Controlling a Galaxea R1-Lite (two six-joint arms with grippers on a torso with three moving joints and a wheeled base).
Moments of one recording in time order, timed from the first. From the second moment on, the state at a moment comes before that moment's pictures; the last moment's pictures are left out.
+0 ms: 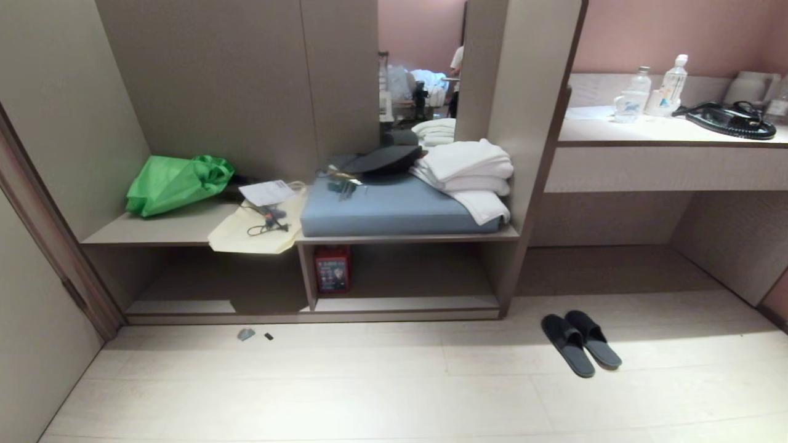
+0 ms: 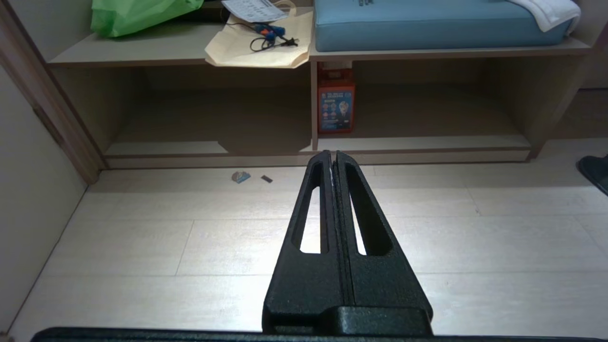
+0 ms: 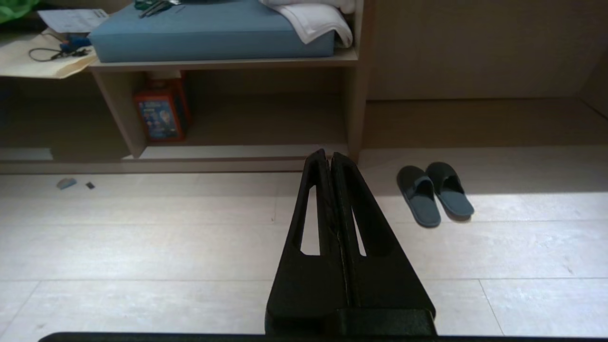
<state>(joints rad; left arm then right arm) 0.00 0.00 0.00 0.00 0.00 0.00 0.00 0.00 0.00 0.00 -0.01 0.06</state>
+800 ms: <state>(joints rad) 0.00 0.00 0.00 0.00 0.00 0.00 0.00 0.00 0.00 0.00 -0.01 0.06</state>
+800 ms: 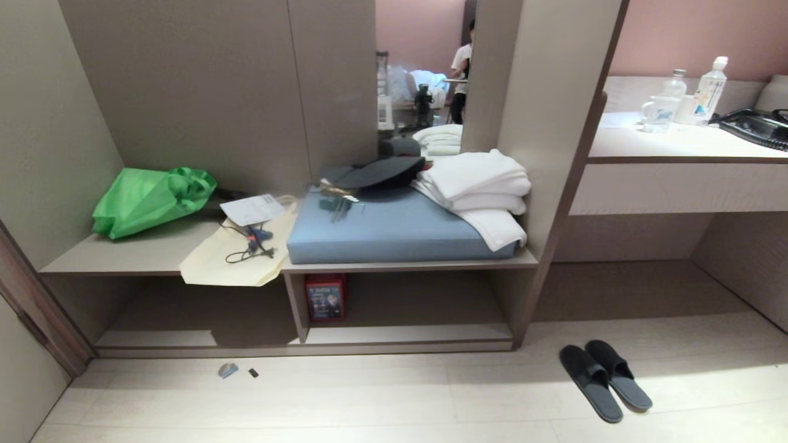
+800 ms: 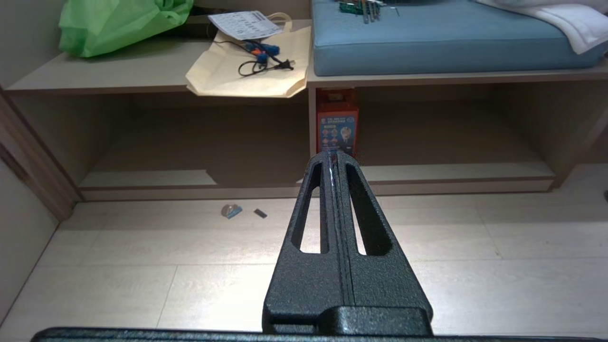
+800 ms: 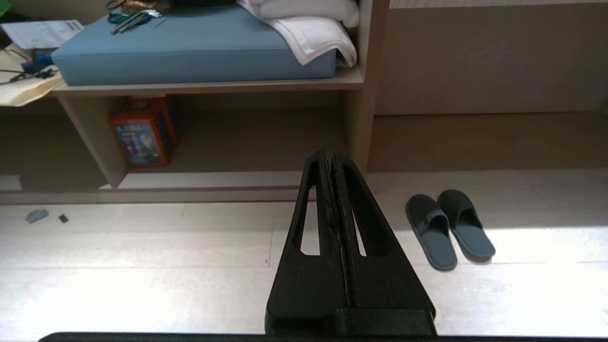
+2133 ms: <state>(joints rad) 0.00 0.00 0.00 0.00 0.00 0.00 0.00 0.00 0.00 0.00 -0.01 0.06</state>
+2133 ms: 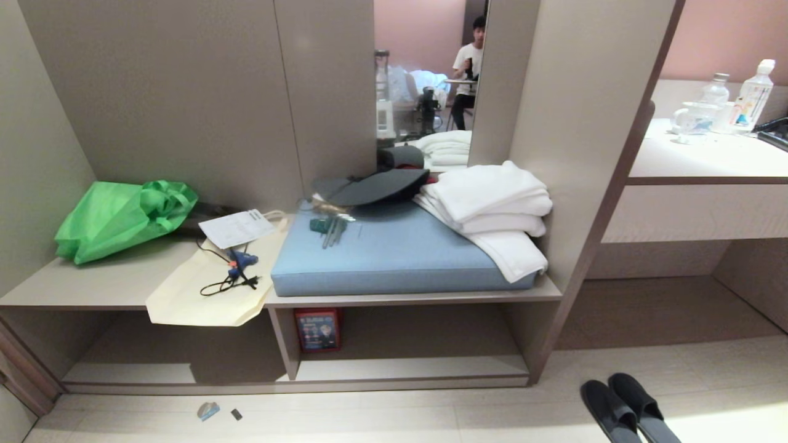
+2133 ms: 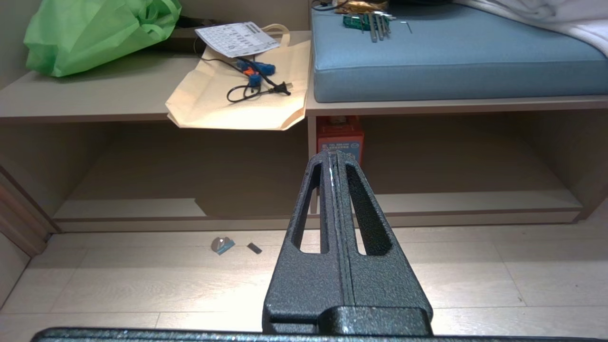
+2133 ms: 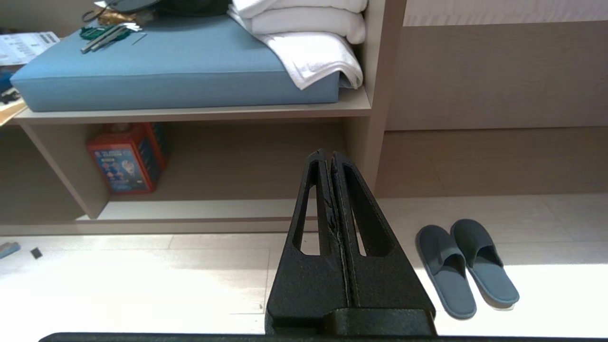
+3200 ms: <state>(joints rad) 0.00 0.00 0.00 0.00 0.00 0.00 0.00 0.00 0.00 0.00 -0.01 0.06</state>
